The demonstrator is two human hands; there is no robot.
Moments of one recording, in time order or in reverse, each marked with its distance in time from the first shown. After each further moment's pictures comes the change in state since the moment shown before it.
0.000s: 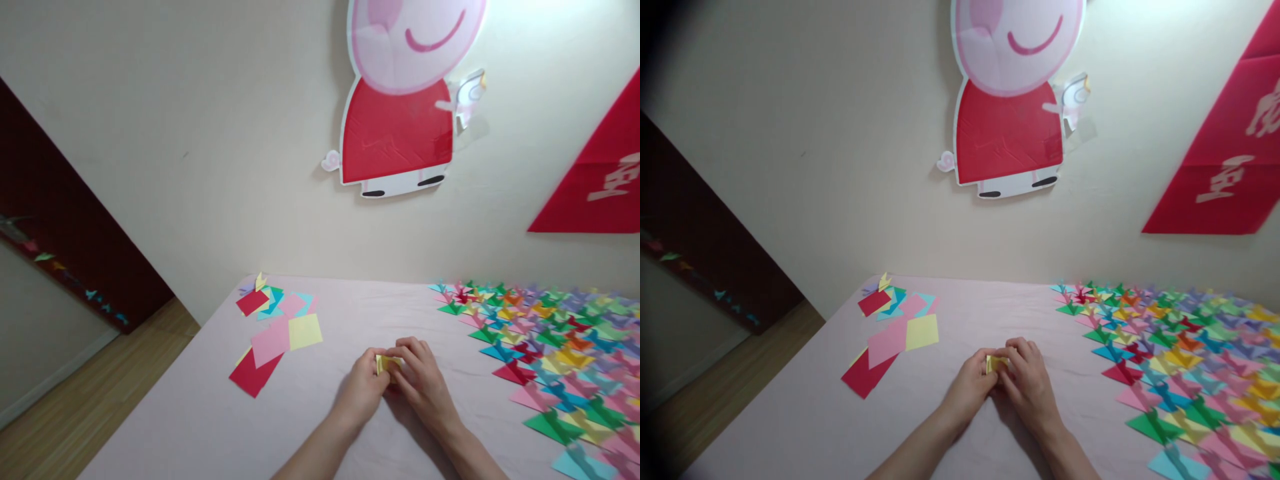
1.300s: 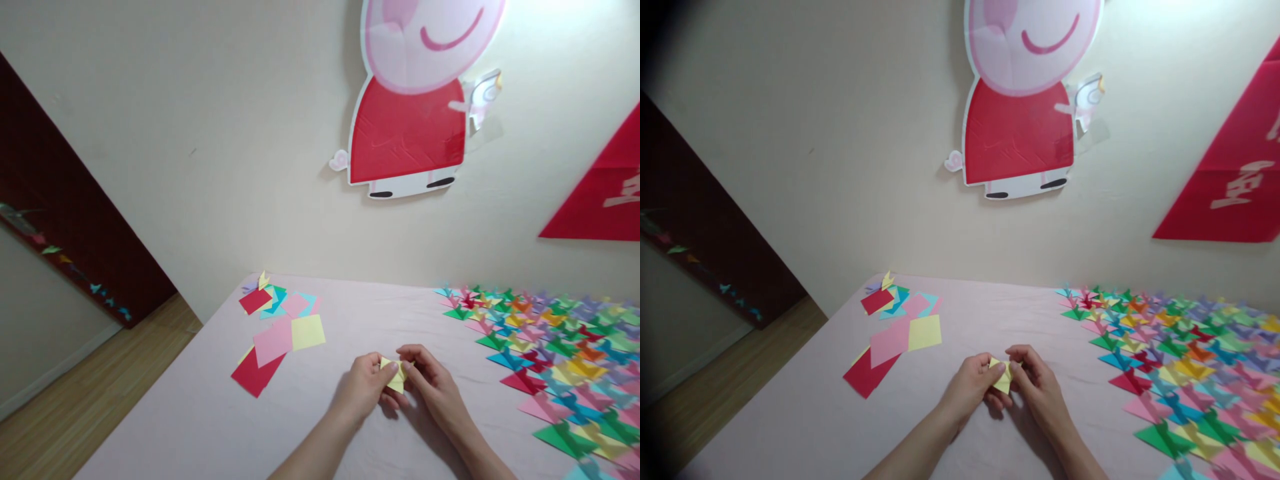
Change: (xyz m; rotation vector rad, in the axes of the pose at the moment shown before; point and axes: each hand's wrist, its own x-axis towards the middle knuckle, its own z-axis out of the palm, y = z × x) left_hand -0.005 0.029 0.003 -0.228 -0.063 -0.040; right_hand -0.001 0.001 -0.001 0.568 0.013 0.500
